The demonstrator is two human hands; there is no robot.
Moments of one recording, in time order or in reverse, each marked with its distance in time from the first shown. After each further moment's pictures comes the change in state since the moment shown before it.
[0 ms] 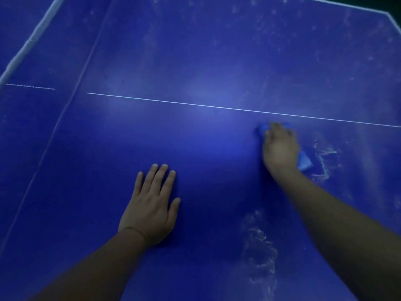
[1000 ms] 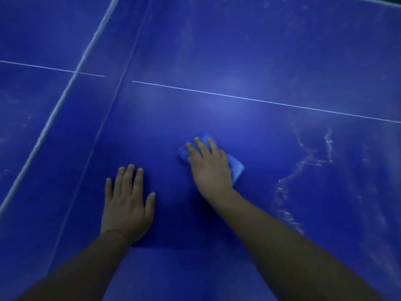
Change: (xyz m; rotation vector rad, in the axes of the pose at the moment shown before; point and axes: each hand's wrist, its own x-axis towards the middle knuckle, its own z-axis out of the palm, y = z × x) left_hand -0.098 -0.092 -0.011 -0.007 0.049 -0.369; right_hand -0.116 -0.228 0.000 0.169 -0.281 -0.349
